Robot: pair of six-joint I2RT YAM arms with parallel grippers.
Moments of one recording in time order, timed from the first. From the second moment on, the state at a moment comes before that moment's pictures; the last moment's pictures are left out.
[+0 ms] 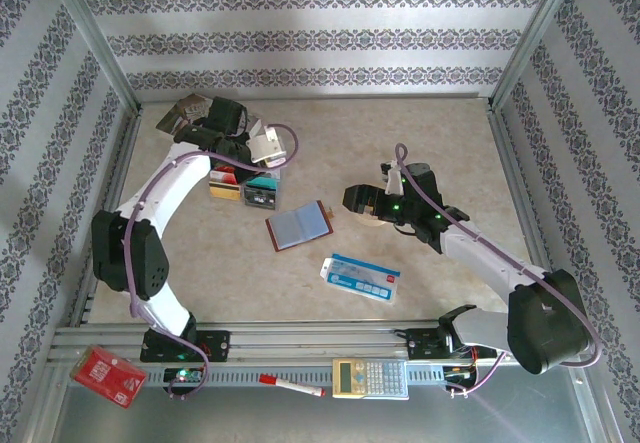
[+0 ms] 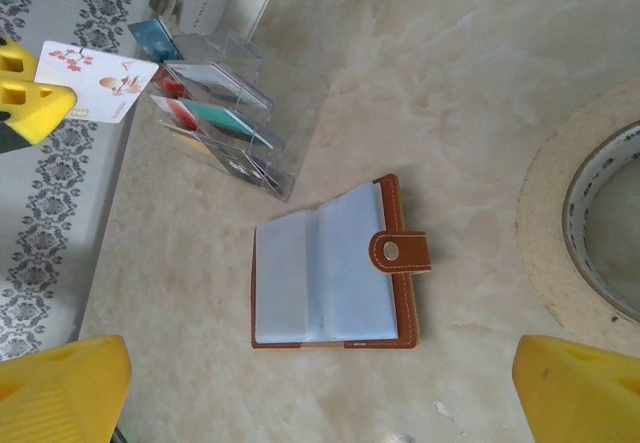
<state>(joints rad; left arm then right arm) -0.23 1.68 1.49 -0.85 0.35 0.93 0.38 1.24 0.69 -0.08 -0.47 0.65</state>
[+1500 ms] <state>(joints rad) -0.14 2.04 1.85 -1.10 0.42 1.41 0.38 1.37 0.84 -0.20 -0.43 0.71</state>
